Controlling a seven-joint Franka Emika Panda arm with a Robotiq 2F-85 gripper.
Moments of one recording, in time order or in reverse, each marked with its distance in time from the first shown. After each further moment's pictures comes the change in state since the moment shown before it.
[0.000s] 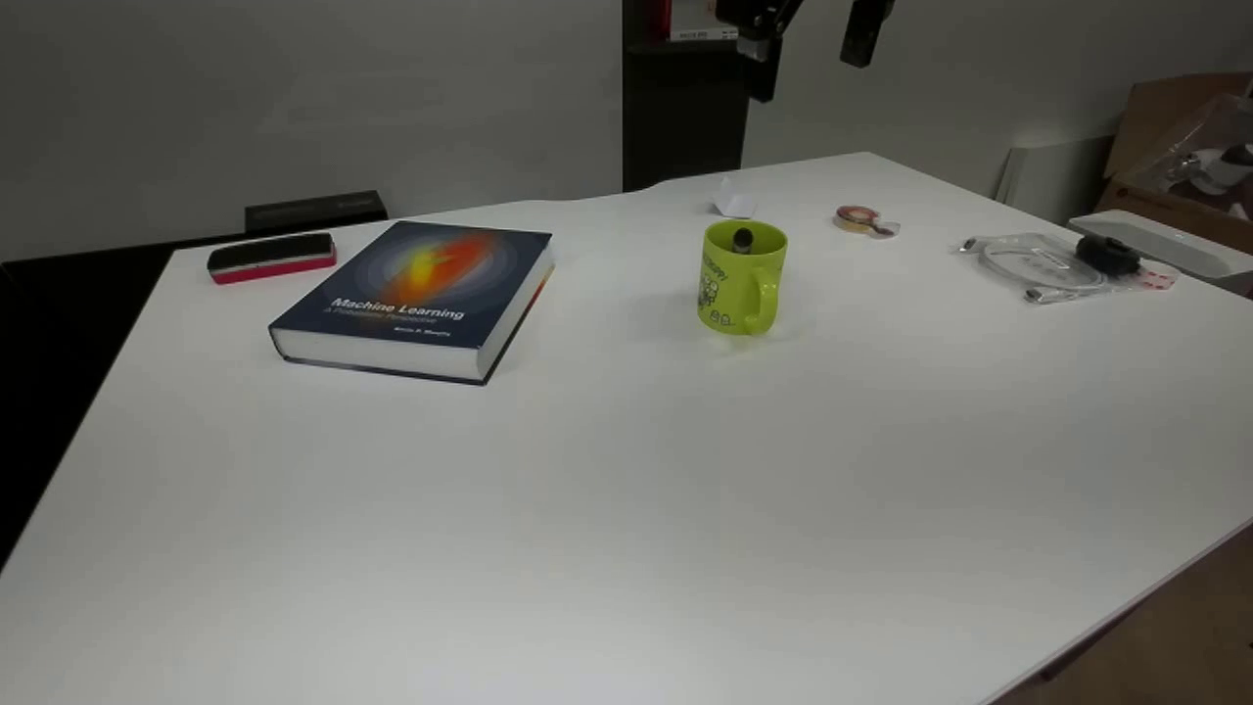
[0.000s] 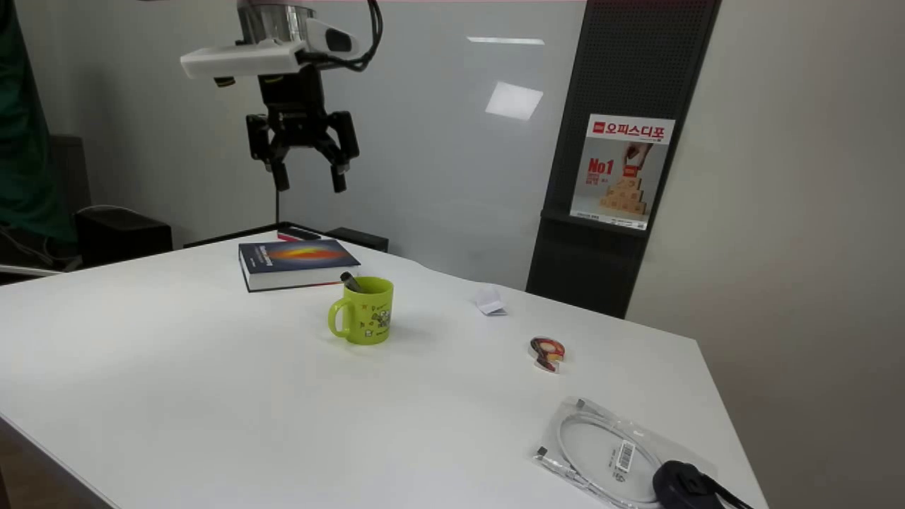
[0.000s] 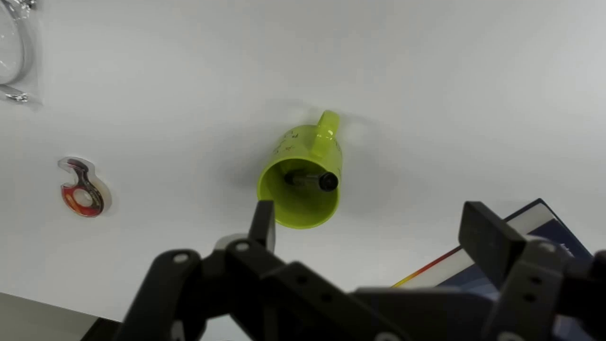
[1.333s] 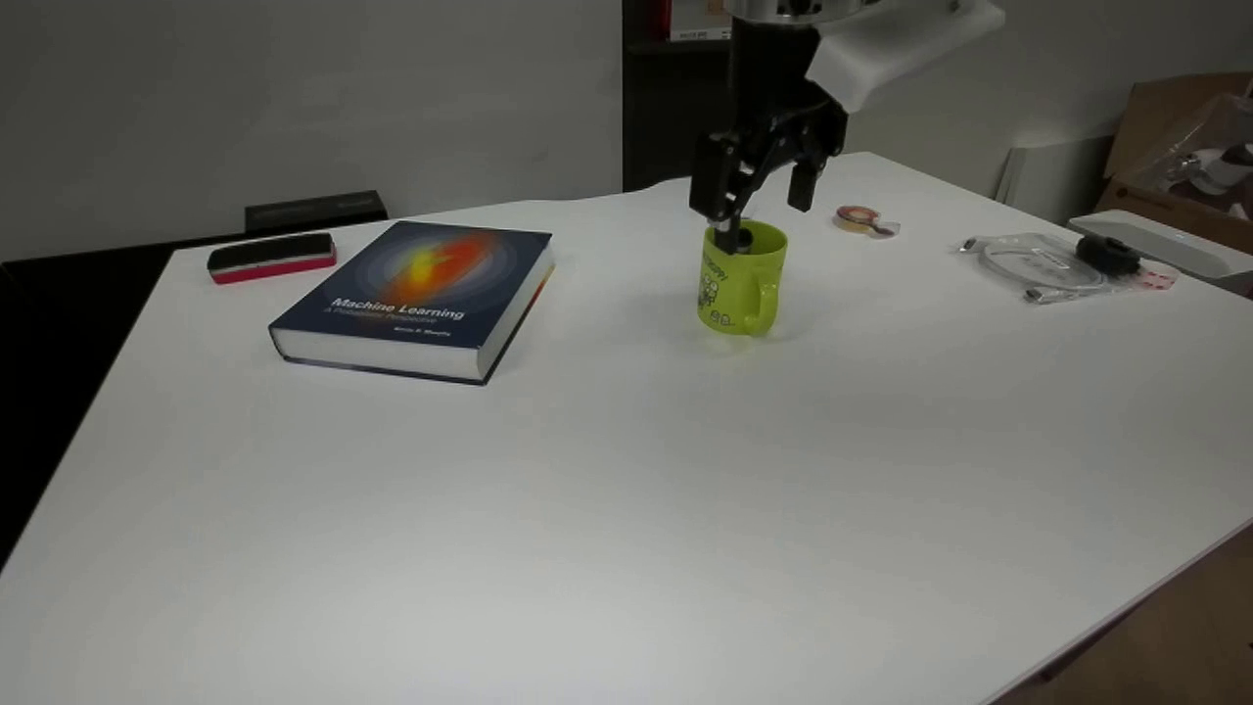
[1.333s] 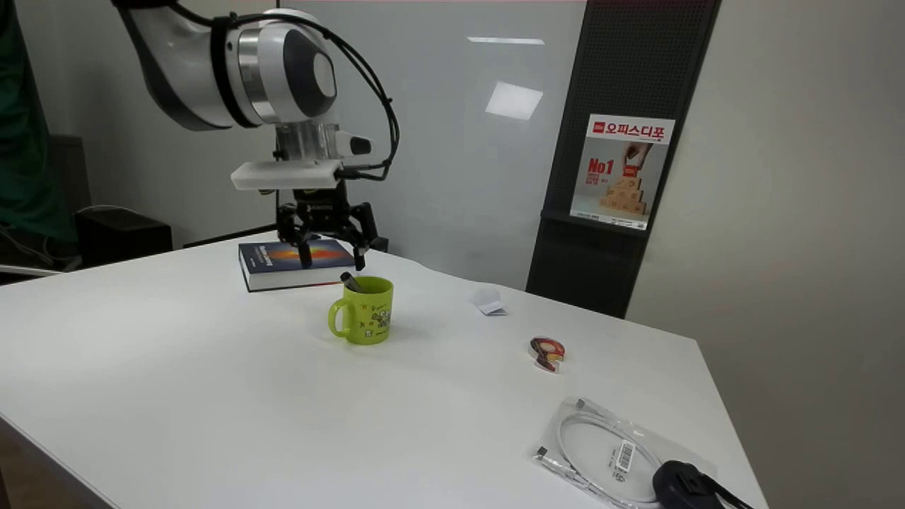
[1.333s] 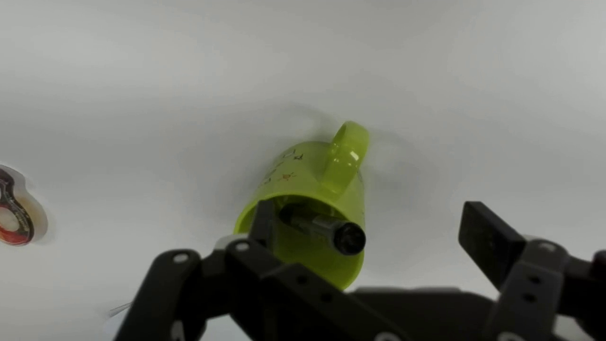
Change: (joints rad) arm 0.113 0.347 -0.158 0.128 -0.086 0.178 0.005
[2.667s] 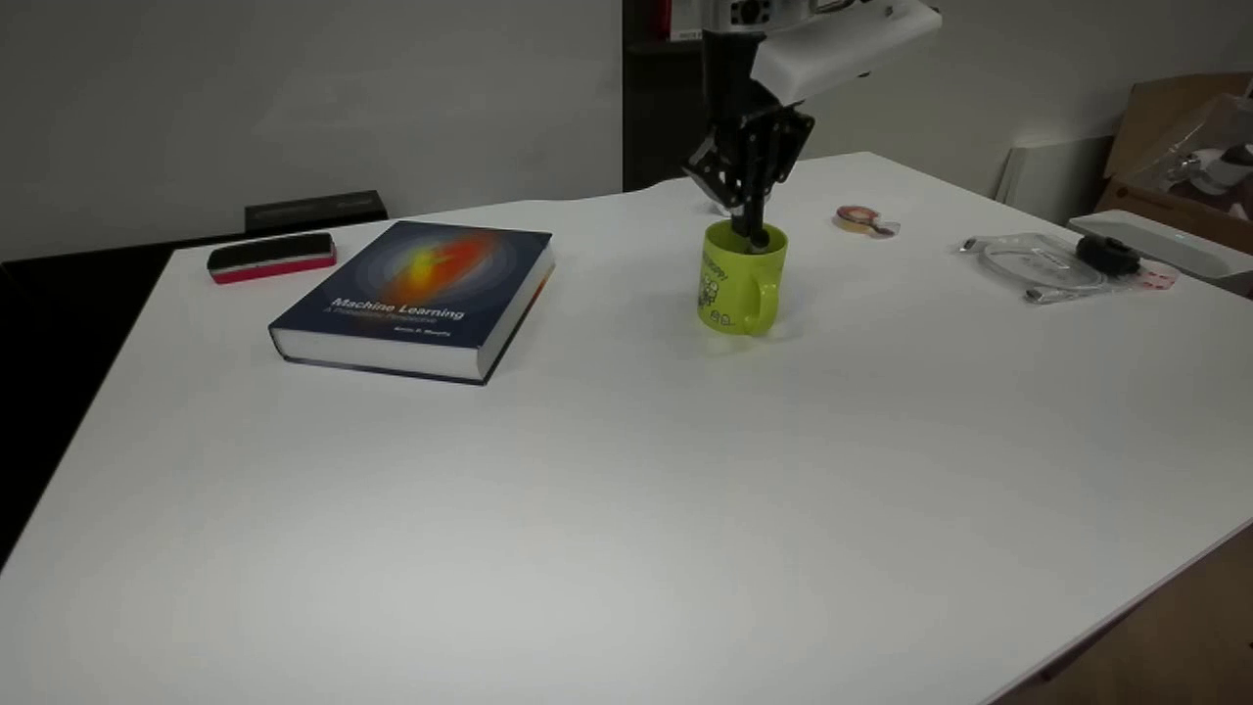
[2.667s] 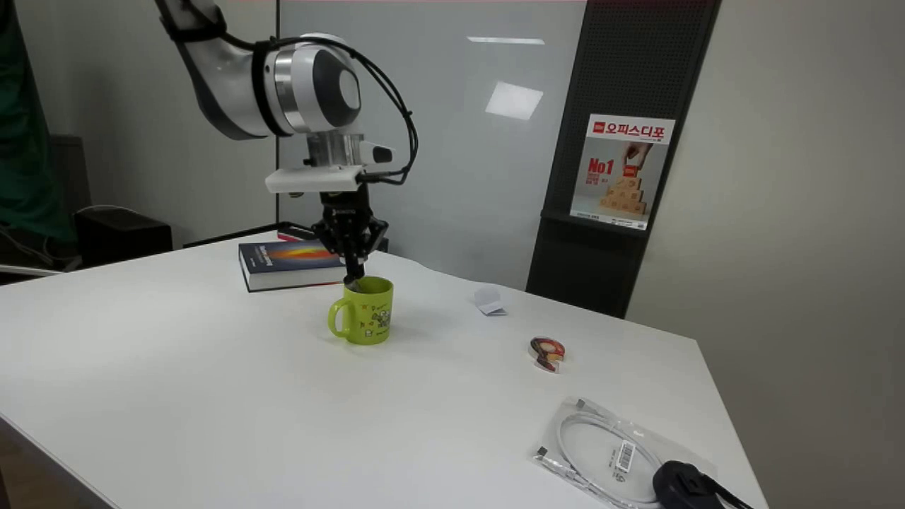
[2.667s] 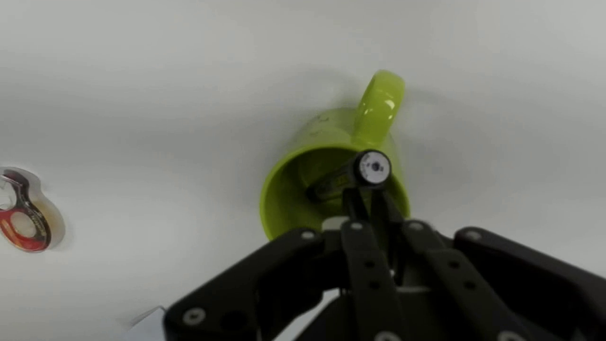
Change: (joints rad) arm 0.042 0.126 -0.059 0.201 0.078 -0.127 -0.002
